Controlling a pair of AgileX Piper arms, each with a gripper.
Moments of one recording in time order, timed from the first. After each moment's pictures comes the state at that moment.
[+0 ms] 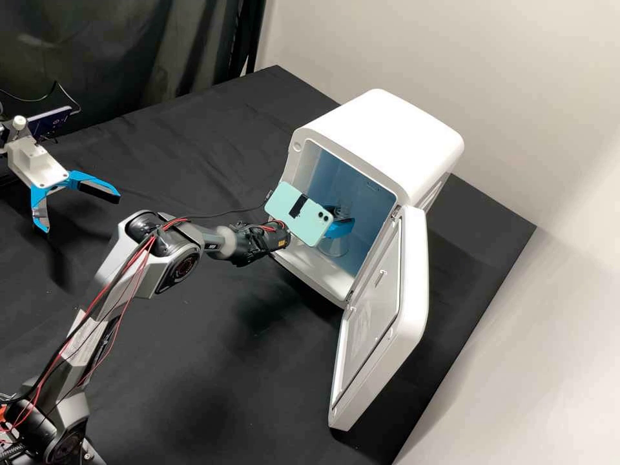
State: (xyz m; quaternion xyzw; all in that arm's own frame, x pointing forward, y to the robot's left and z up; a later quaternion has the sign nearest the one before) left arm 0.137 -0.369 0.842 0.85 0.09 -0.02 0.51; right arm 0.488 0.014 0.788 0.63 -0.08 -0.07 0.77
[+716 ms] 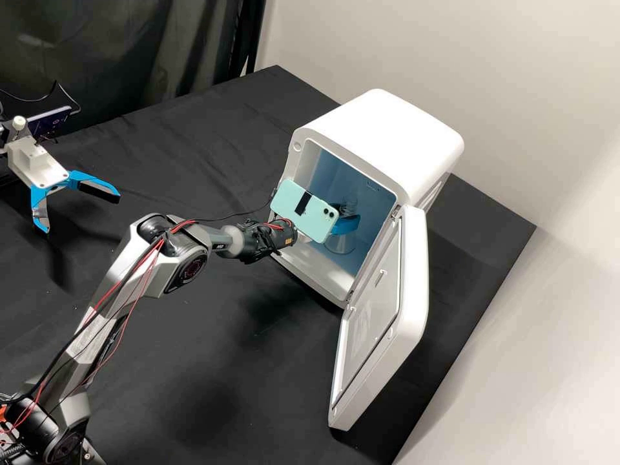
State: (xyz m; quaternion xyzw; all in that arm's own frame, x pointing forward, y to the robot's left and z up) left arm 0.137 -0.369 0.842 0.85 0.09 -0.02 0.51; right arm 0.510 0.010 0.785 0.62 -0.08 -0.07 0.78
